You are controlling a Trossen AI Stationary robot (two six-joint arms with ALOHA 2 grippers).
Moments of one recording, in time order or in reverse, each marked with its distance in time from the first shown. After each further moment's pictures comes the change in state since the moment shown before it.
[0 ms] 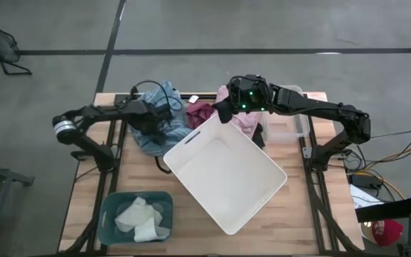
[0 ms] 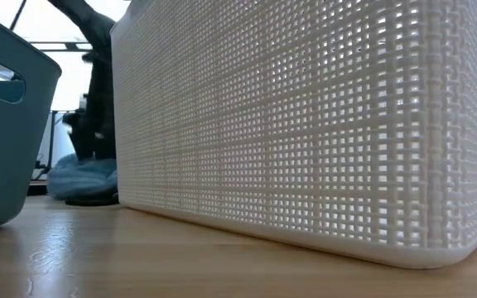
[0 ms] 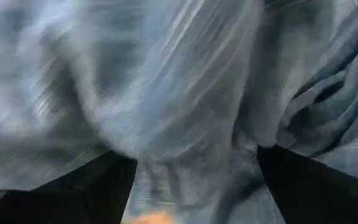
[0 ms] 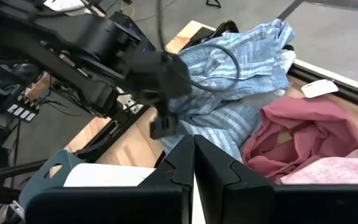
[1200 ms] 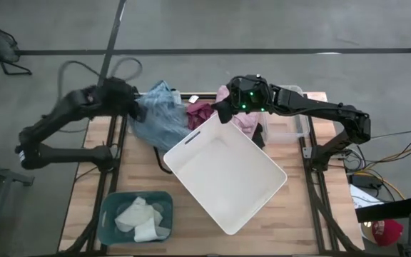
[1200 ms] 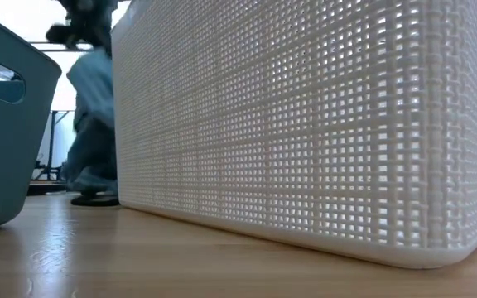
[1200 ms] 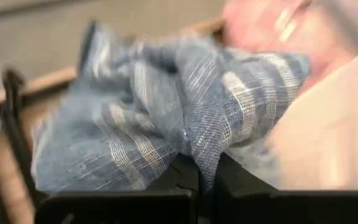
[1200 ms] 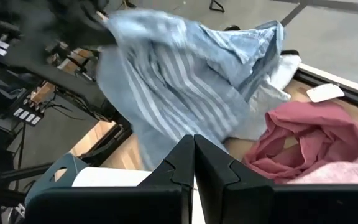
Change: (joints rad) left arm 0.000 -0.554 0.379 -0.156 0.000 -0.096; right arm 0.008 -0.001 0.000 0.023 0.005 0.007
